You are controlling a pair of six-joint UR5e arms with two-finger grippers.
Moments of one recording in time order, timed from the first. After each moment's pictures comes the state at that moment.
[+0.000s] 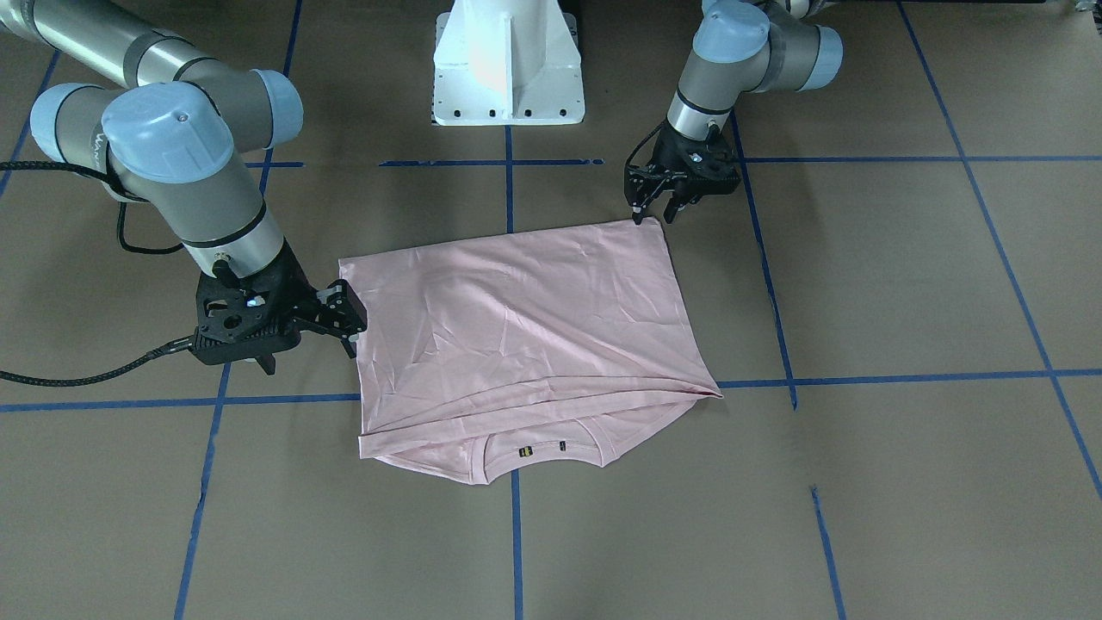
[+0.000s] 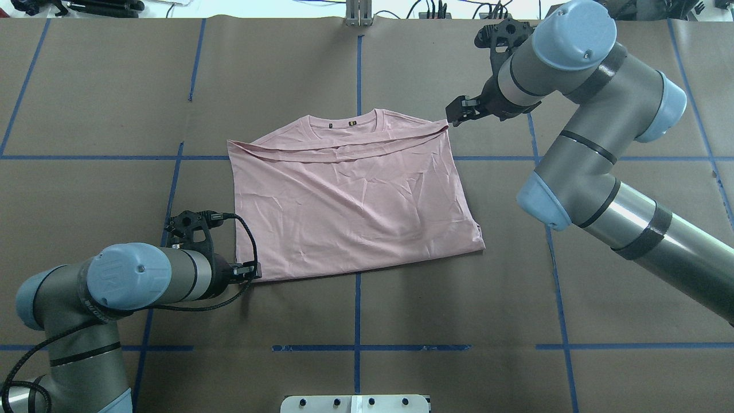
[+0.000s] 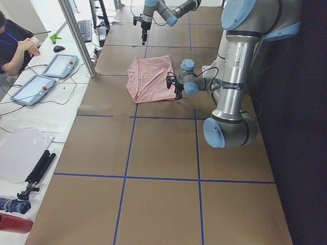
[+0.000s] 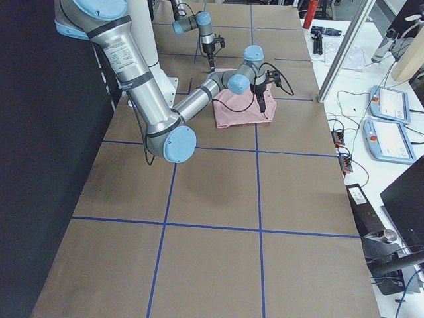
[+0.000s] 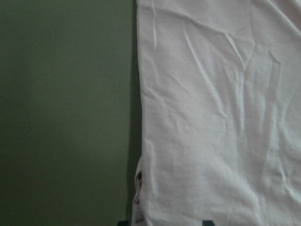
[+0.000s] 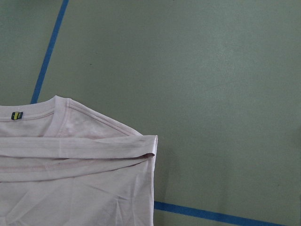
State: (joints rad) left arm -0.36 -1.79 -1.90 -1.99 -1.66 -1.49; right arm 0.83 -1.02 1.65 -1.37 1.94 0.87
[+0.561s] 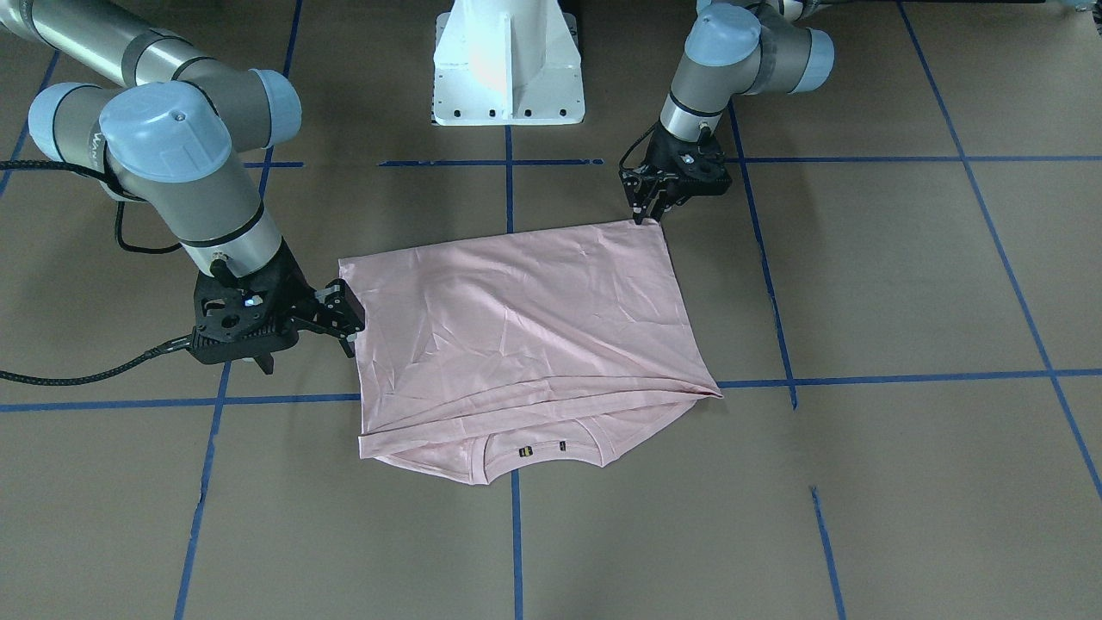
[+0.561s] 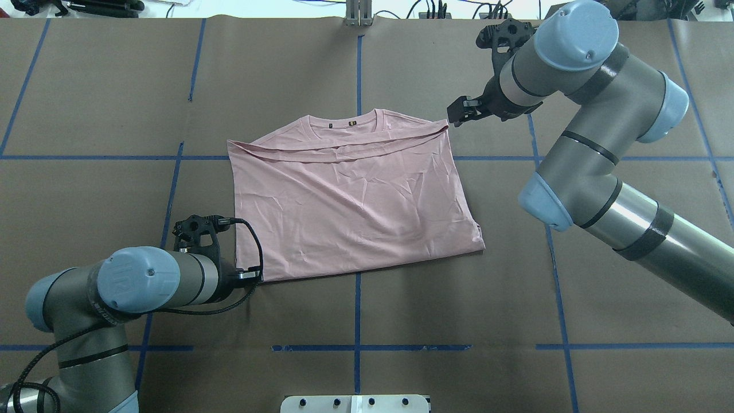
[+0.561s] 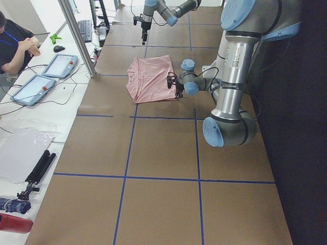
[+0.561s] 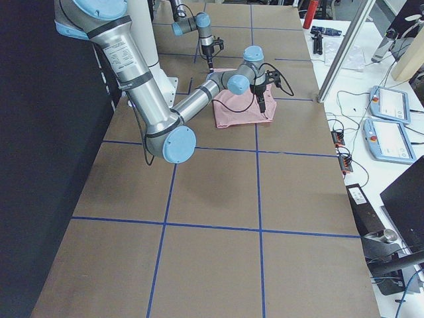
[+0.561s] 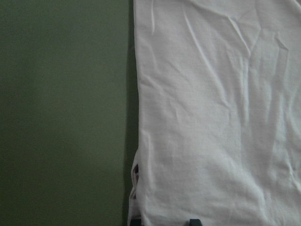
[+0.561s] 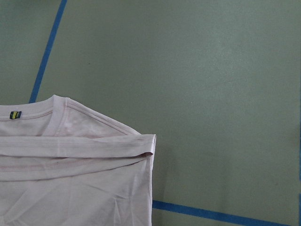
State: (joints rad) left arm -0.35 -1.80 -1.88 -1.99 -1.66 -1.49; right arm 0.83 -1.02 1.65 -1.37 1.94 0.87
